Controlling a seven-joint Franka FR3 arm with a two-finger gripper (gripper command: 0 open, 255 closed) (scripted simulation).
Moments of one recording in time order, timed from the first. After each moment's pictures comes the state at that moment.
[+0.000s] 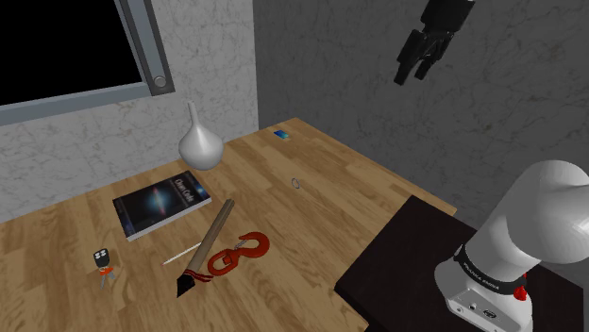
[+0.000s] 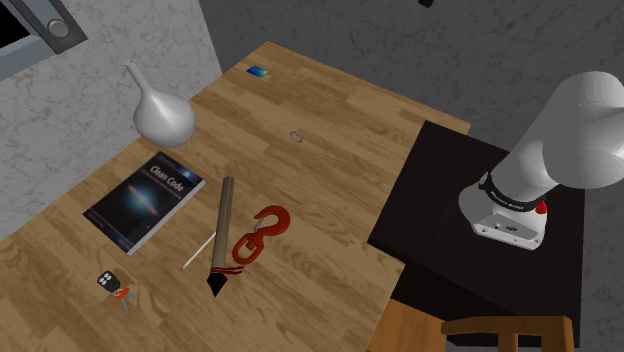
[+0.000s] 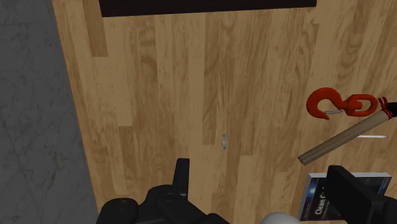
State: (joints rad) arm 0.01 -0.81 -0.04 -2.30 0.00 1.66 0.08
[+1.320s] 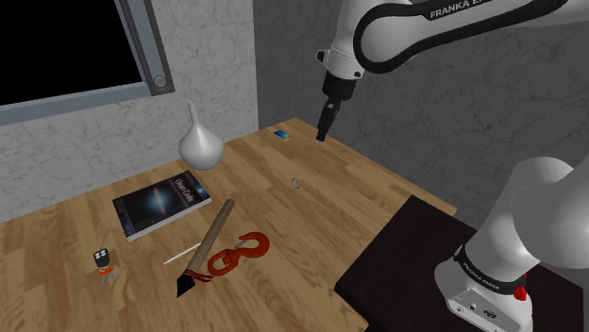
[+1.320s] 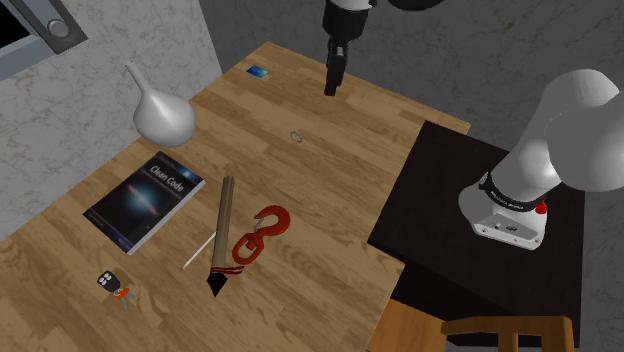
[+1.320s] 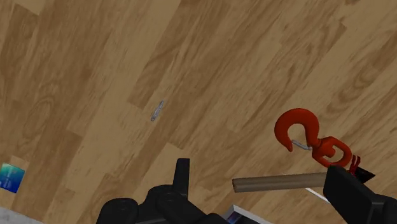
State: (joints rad) arm 0.22 -0.32 -0.04 -2.34 0.05 2.15 -0.29
